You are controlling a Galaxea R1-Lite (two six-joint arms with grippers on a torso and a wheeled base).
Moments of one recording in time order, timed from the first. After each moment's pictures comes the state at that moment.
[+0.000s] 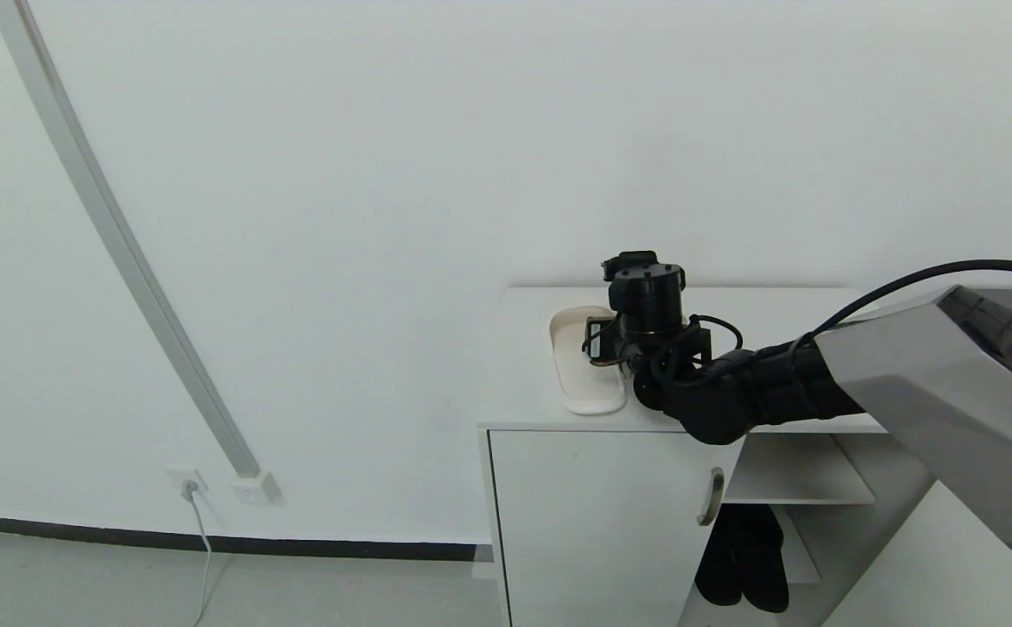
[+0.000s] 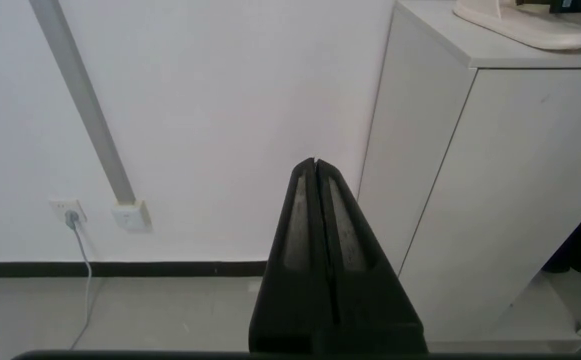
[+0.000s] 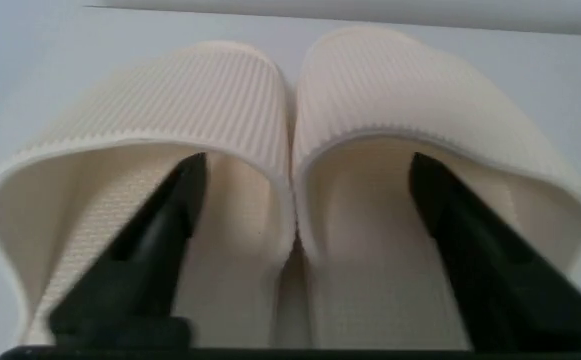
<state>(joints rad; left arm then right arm) 0.00 0.00 0.00 0.00 0.00 -0.01 0.63 2.27 -1.57 -0.51 -0.58 0.13</state>
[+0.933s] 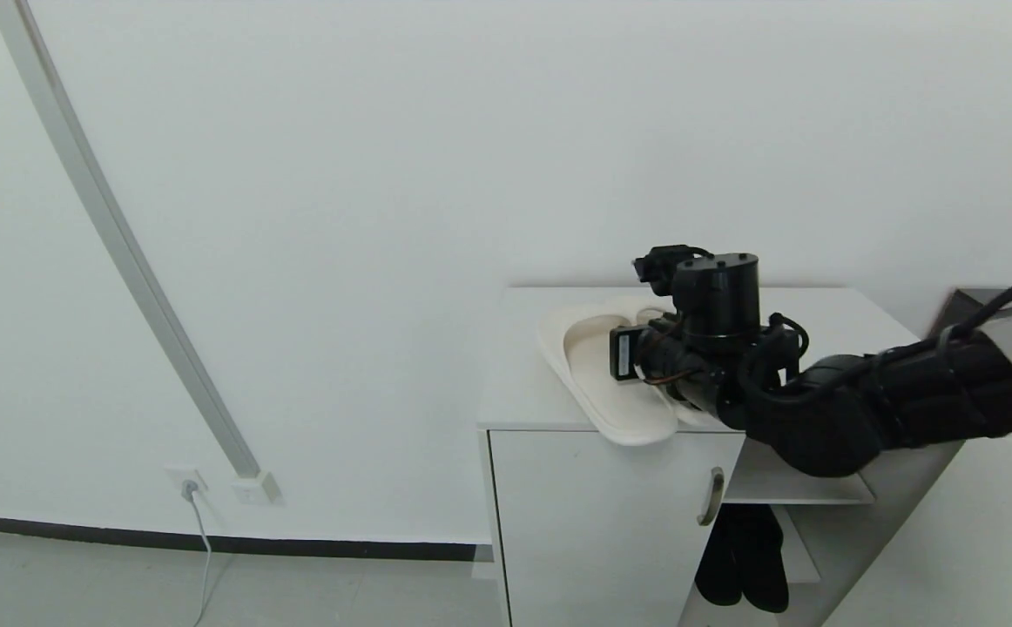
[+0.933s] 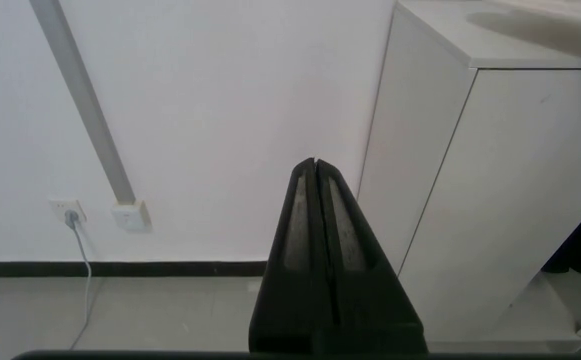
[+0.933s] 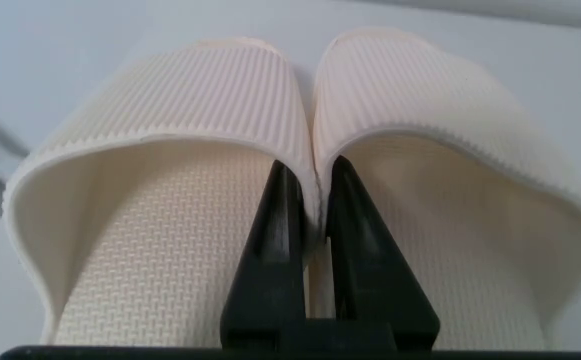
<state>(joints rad) 0.00 0.00 0.00 0.00 0.00 -0.01 0.65 1.99 -1.21 -0.56 -0.34 0.13</state>
